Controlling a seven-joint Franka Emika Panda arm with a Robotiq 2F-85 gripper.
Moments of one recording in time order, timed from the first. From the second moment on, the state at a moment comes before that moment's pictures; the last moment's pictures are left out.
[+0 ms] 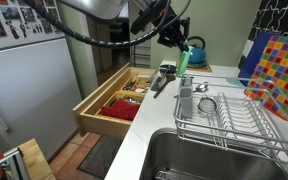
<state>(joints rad) -0.16 -0.14 -0.13 -1.99 -0.65 2.39 -0.12</state>
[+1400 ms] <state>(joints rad) -0.18 -0.18 -0.20 -2.18 -0.64 2.76 -0.36</state>
